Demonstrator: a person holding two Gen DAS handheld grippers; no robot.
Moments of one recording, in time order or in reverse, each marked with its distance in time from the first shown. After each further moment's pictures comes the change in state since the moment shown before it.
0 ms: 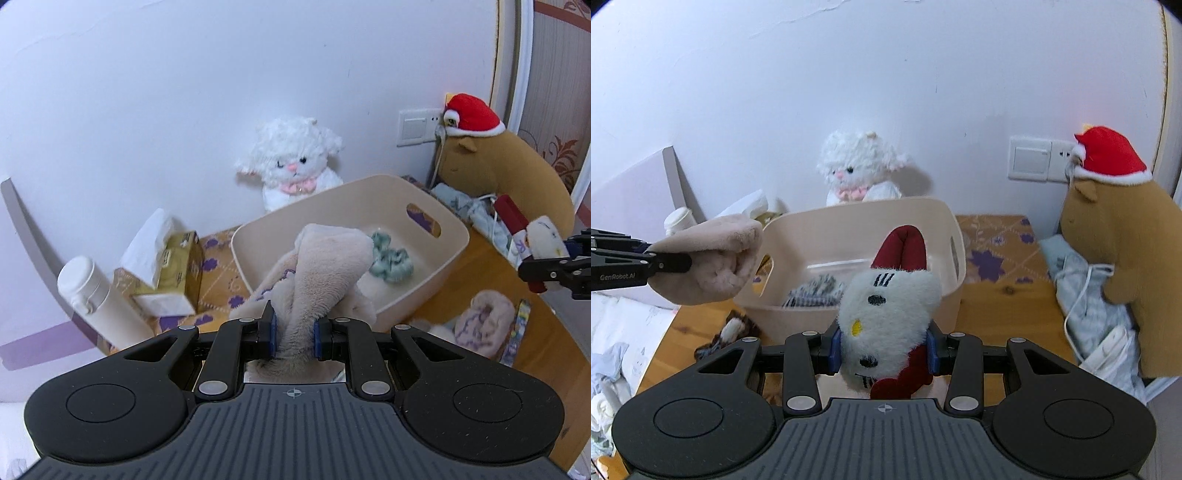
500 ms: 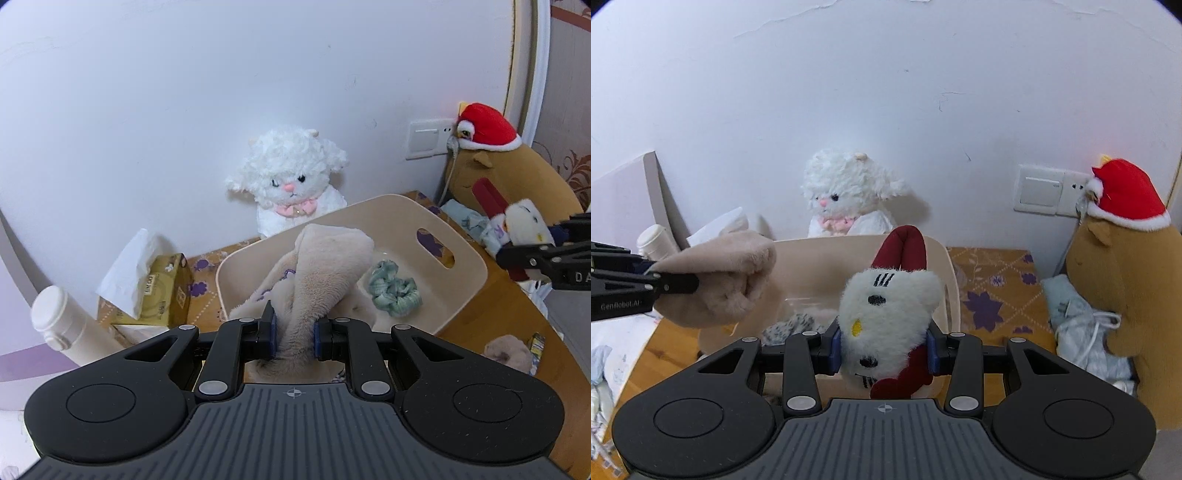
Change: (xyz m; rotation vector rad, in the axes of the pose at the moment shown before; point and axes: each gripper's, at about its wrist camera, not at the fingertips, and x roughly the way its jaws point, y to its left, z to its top) left arm 0.052 -0.011 0.033 -0.020 -0.003 0.018; right arm 0.055 -0.010 0.053 -0.069 -0.004 -0.024
